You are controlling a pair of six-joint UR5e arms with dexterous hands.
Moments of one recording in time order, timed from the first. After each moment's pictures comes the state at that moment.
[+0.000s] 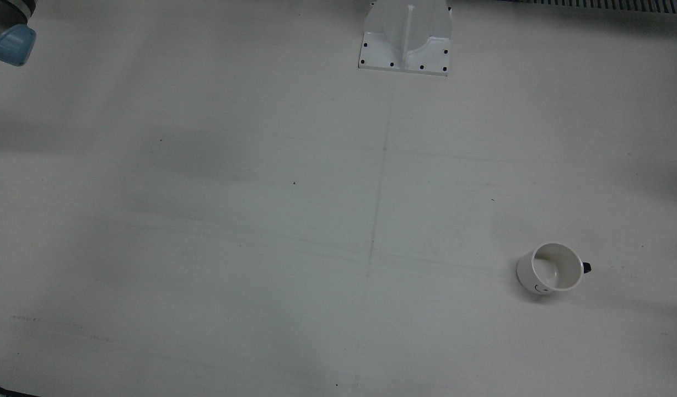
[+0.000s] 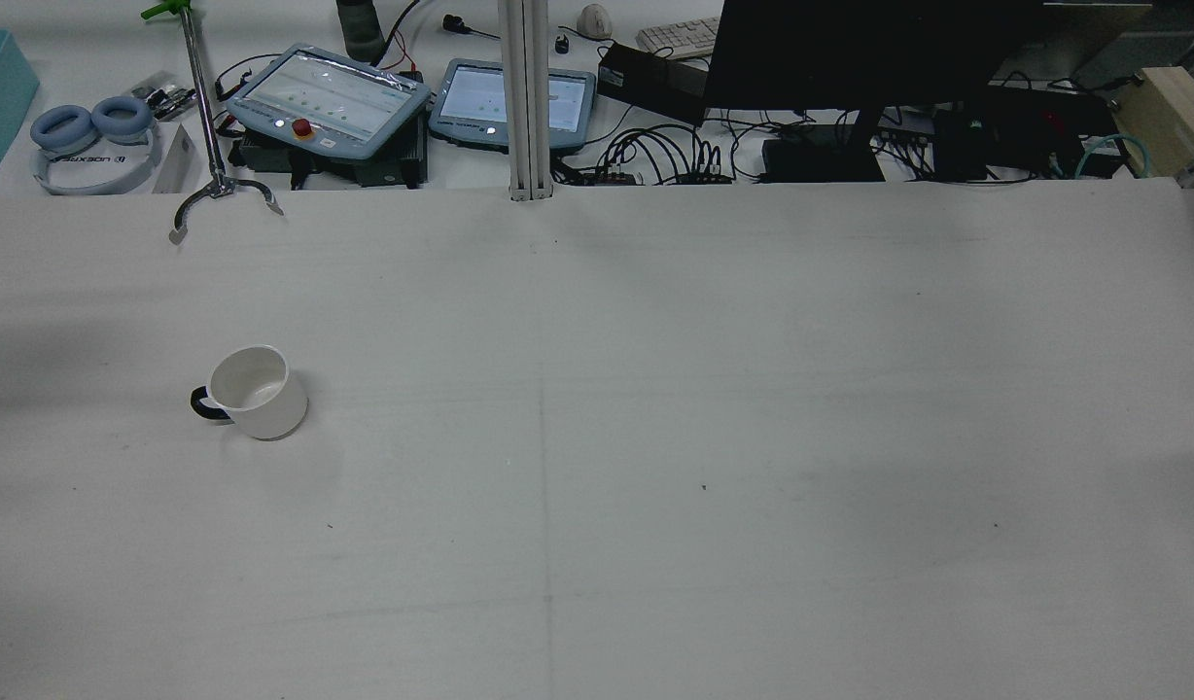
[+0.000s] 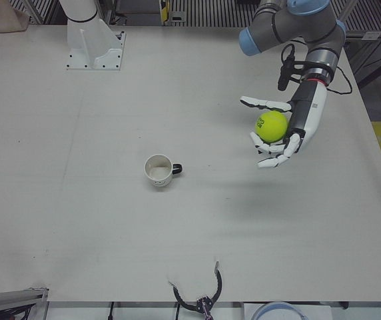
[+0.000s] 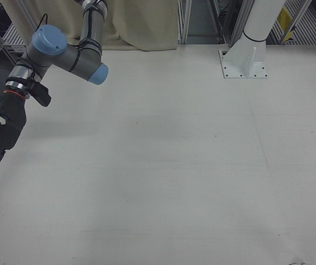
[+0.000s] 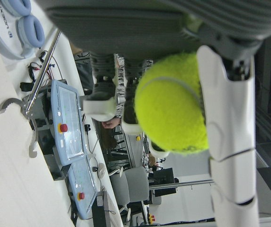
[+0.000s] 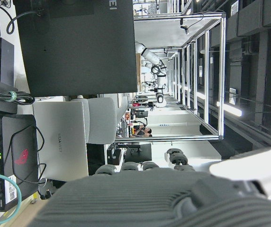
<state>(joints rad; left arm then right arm) -1.32 -1.52 -1.87 0.04 1.70 0.18 1.49 -1.45 1.48 -3.32 -1.41 0.08</state>
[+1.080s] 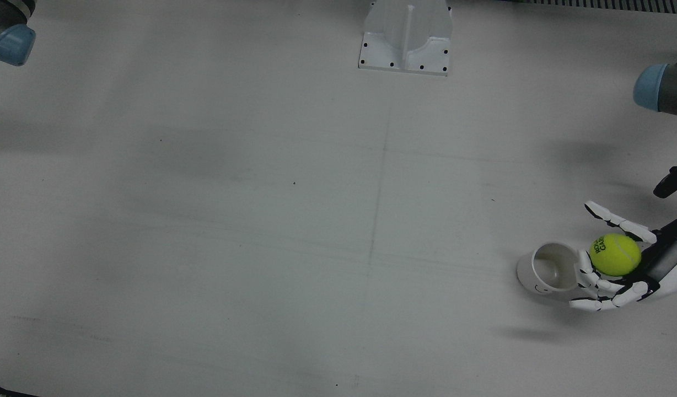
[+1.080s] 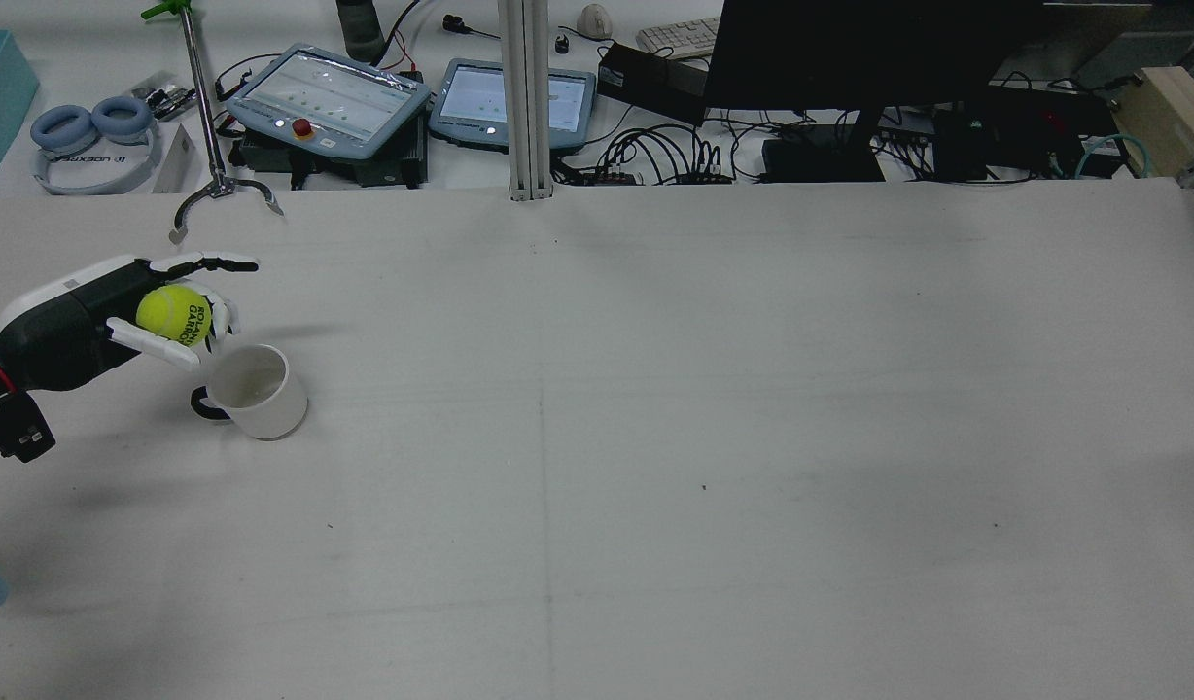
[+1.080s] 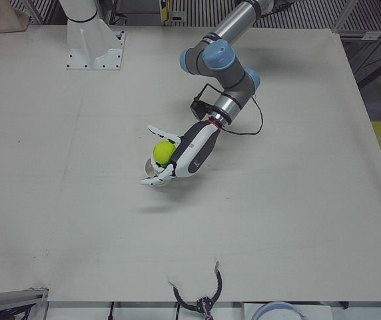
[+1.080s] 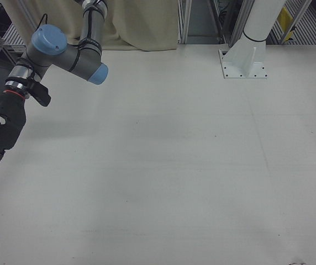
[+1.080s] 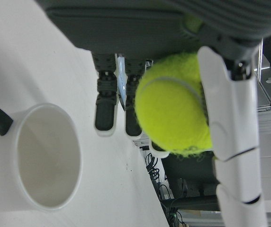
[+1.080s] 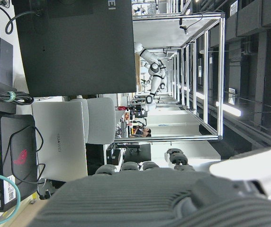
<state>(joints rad) -0.89 -1.72 -1.77 0.11 1.55 0.31 1.50 -1.45 1.48 -3.32 -1.41 0.08</state>
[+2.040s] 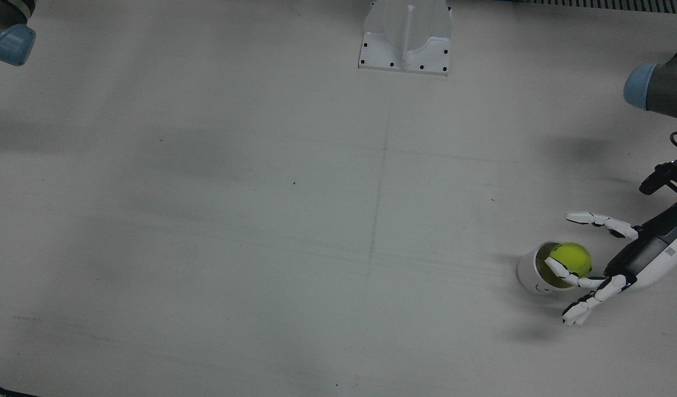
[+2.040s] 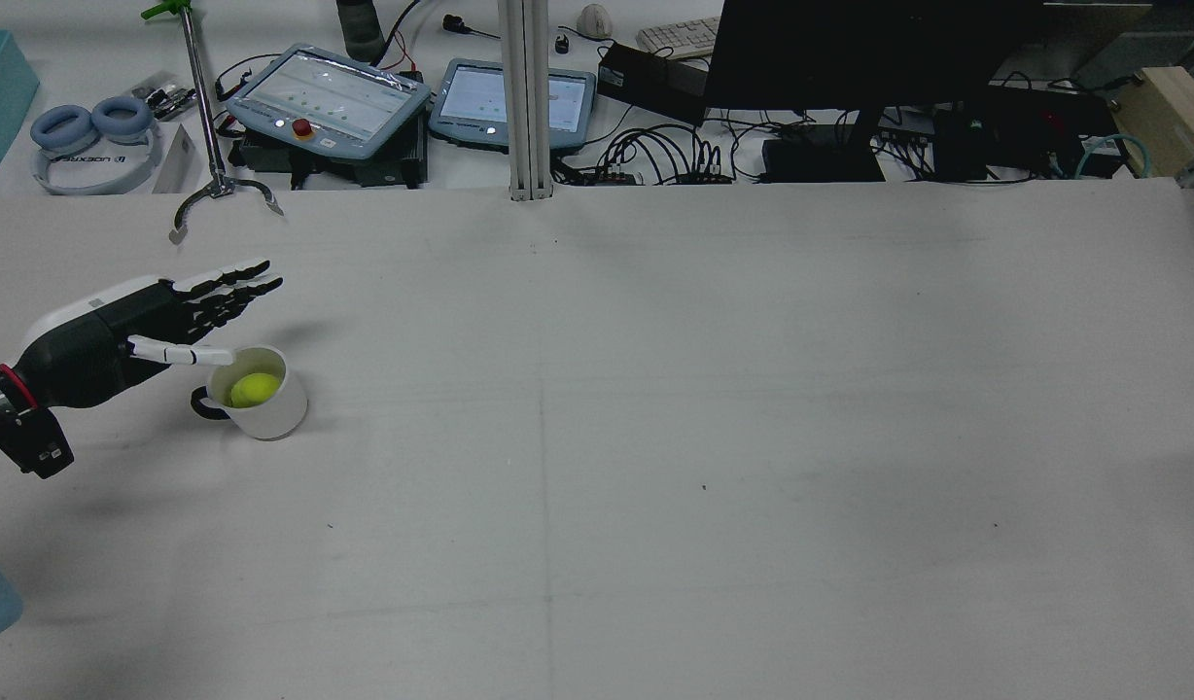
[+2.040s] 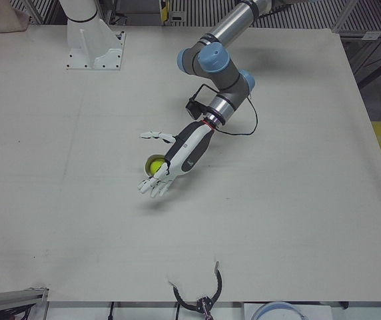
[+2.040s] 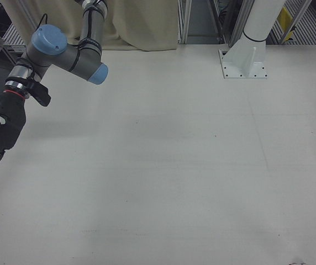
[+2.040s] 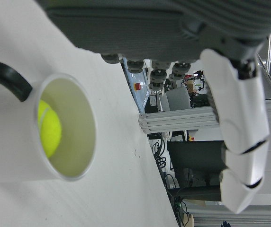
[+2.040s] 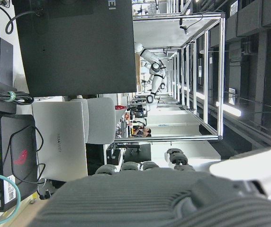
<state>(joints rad) -0.85 -1.72 -1.76 0.12 1.56 0.31 1.50 -1.45 1.48 -3.32 -1.41 0.08</state>
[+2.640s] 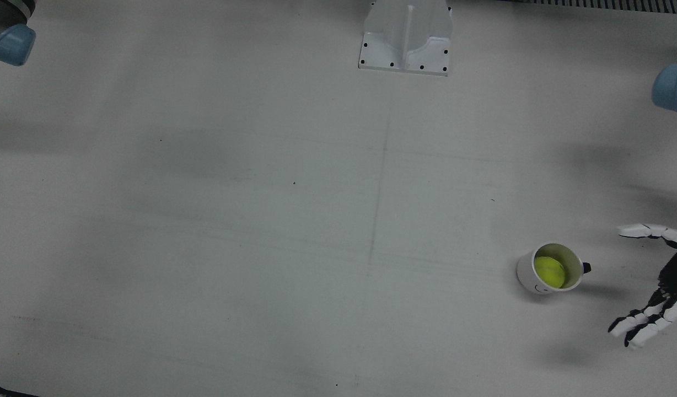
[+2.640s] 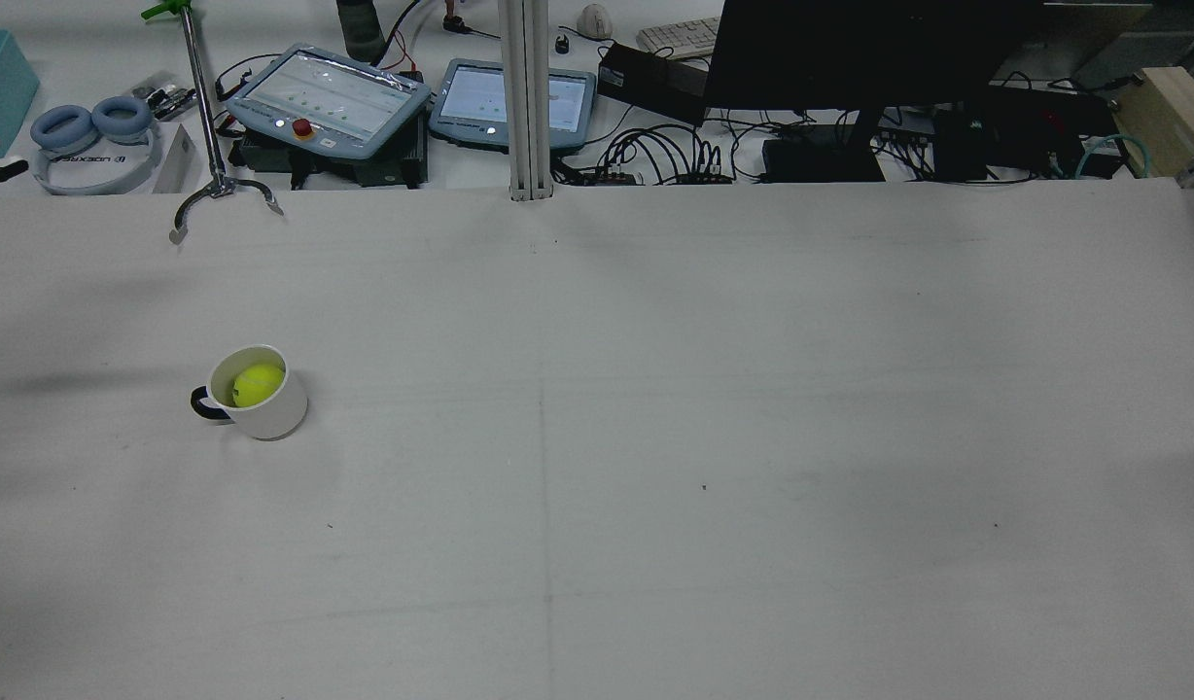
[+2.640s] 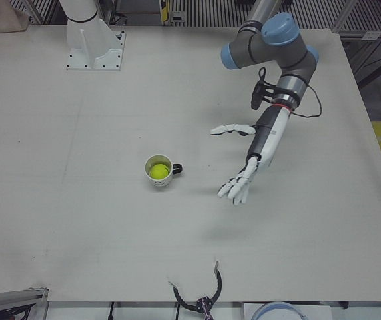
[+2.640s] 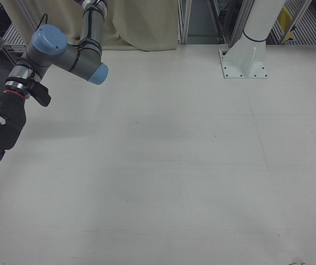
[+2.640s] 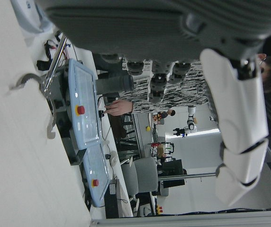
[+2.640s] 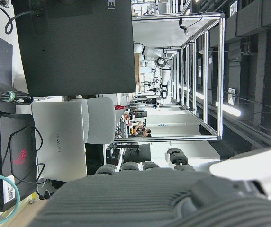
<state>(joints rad) -1.23 -1.57 -1.79 0.01 1.65 0.18 1.50 -1.45 1.48 -3.32 -1.41 0.08</state>
